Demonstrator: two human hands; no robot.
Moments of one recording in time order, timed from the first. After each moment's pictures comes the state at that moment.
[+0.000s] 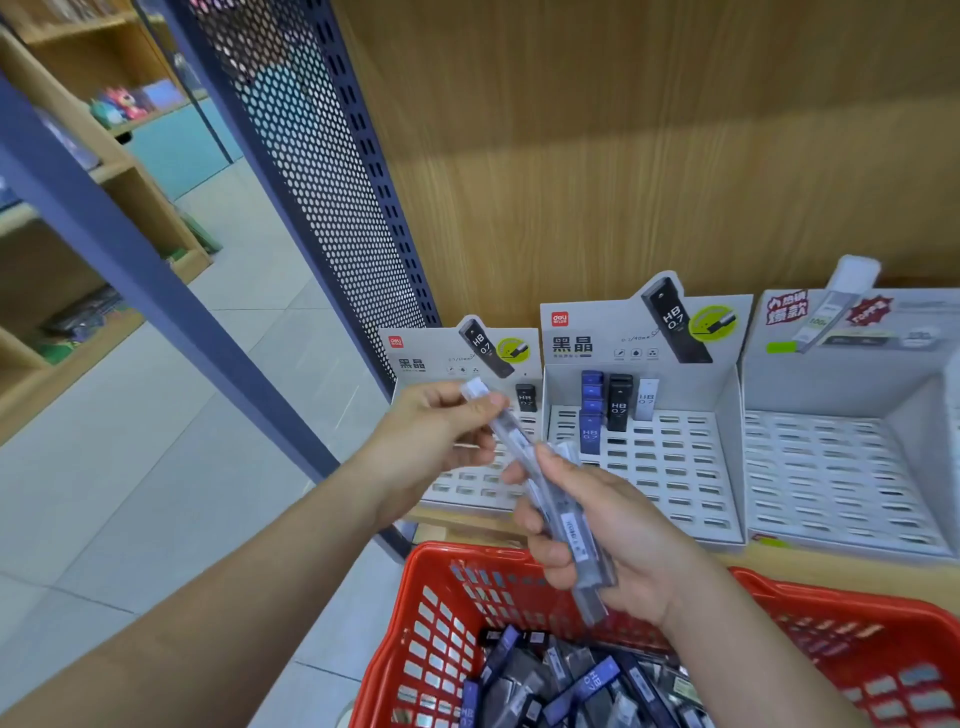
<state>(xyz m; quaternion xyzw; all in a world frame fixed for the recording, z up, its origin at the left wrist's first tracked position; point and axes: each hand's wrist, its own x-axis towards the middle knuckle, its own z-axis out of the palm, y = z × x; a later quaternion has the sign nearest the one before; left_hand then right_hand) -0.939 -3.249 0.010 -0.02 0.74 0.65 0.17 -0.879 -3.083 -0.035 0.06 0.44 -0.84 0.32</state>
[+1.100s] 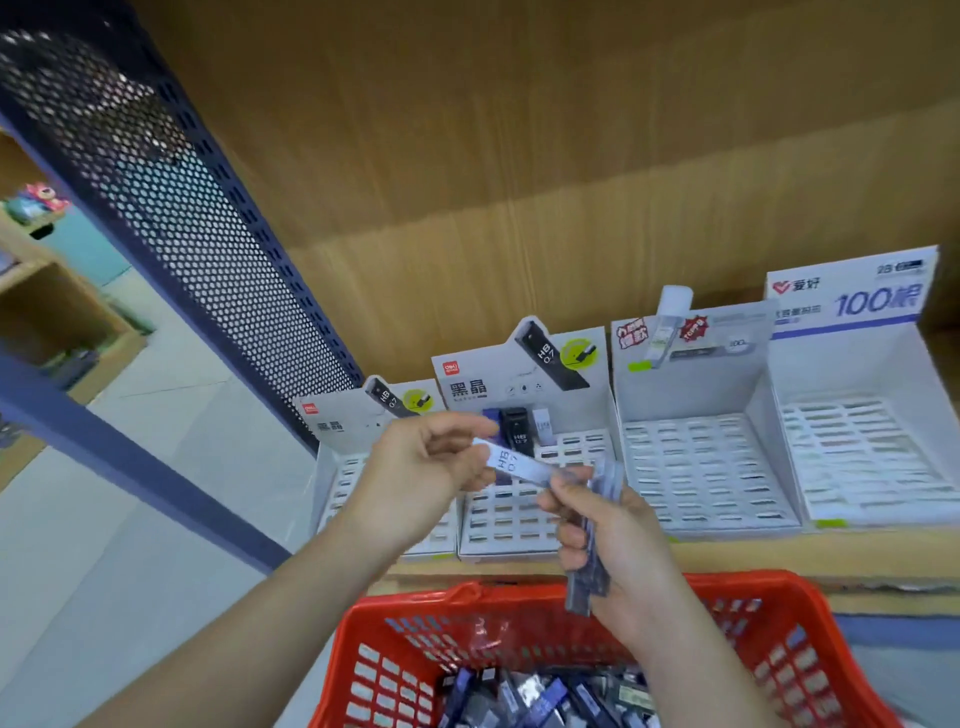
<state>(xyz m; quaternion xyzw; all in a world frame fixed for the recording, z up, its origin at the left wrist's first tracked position) -0.903 -3.169 0.050 0.05 0.84 0.53 0.09 -0.851 -3.027 -0.033 0.23 0.38 -0.90 0.04</state>
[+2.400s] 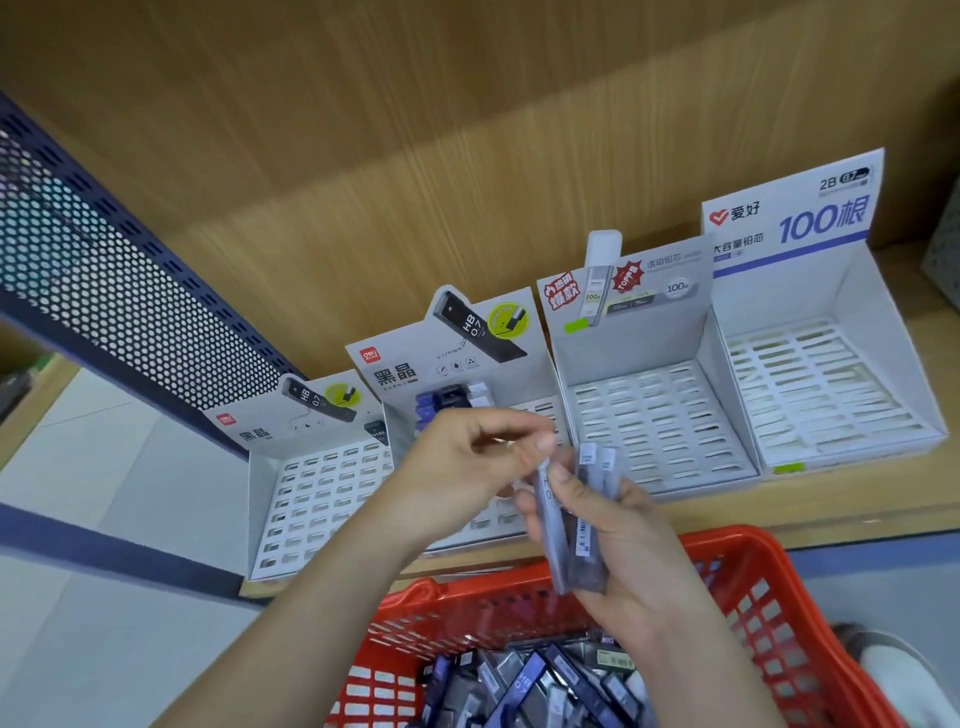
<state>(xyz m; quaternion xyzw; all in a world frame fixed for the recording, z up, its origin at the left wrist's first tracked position) -0.918 -3.096 0.009 0.17 0.82 0.48 0.27 -0.834 -2.985 -0.044 0.22 0.24 -0.94 0.03</state>
